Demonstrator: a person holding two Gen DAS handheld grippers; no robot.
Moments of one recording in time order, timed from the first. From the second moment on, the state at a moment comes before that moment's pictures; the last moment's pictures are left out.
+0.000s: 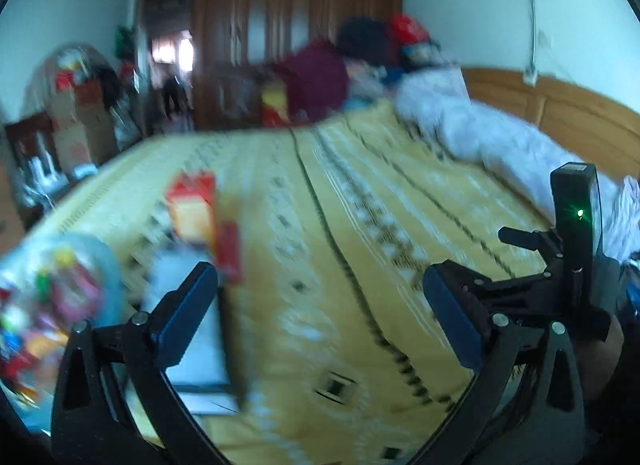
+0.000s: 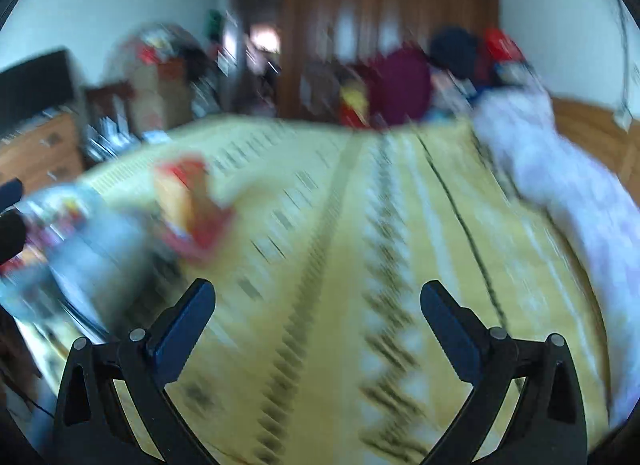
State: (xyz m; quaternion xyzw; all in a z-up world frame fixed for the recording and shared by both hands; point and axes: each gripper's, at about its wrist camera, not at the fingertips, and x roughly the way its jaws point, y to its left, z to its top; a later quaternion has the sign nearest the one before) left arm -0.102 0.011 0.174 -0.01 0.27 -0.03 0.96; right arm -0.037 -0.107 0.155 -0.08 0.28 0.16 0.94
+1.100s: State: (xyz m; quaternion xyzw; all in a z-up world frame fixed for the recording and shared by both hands) left arm 0.023 -0.003 -0.014 -0.02 0.43 0.14 0.89; right arm 0.046 -0.194 -0.028 -0.03 0.42 0.11 0.90
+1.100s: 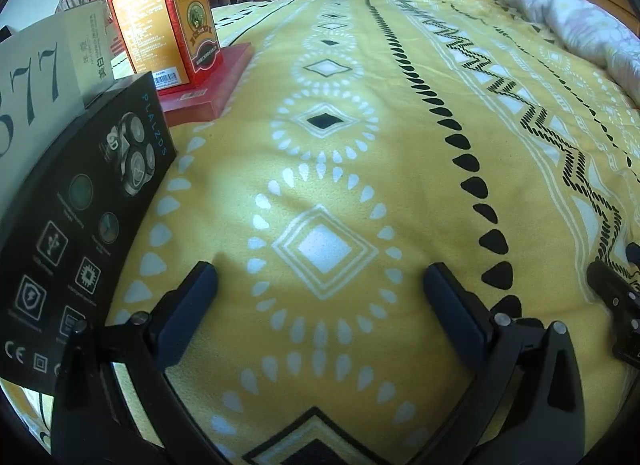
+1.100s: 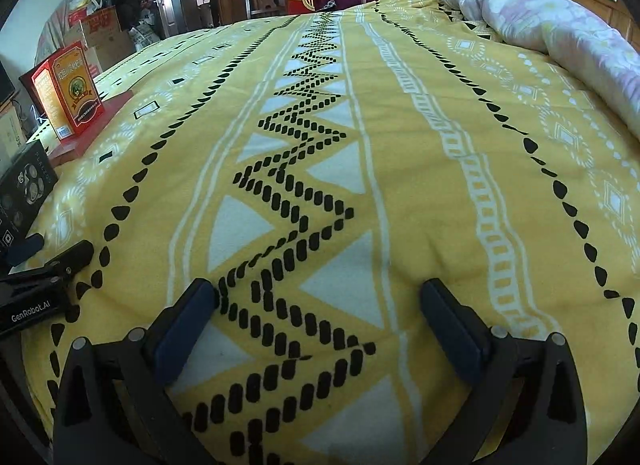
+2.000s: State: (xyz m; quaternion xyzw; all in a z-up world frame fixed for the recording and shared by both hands) left arm 0.022 -0.003 -0.013 -0.02 0.43 0.14 0.89; right arm 0.046 -0.192 -0.027 -0.04 0.42 0.11 0.90
